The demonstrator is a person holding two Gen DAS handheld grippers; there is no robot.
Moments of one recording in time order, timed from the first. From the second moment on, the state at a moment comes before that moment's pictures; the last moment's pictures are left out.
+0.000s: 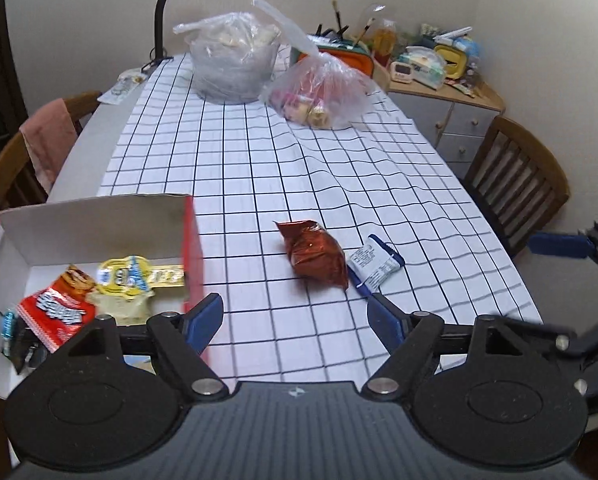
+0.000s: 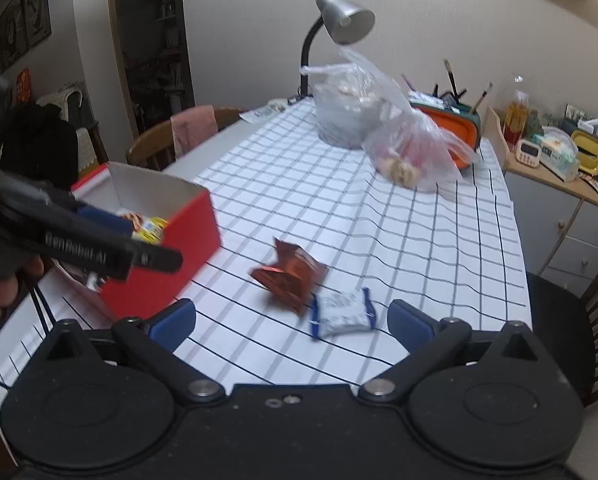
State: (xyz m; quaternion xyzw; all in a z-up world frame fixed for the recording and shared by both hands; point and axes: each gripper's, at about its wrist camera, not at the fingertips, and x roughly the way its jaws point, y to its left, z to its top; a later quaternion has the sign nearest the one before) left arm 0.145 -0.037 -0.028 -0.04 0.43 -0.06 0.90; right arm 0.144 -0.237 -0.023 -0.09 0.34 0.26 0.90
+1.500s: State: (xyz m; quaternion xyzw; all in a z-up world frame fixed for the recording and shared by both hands) left arm 0.338 -0.070 -0.166 -0.16 0.62 0.04 0.77; right arm 0.293 -0.200 -0.173 -0.16 0.45 0.27 0.83
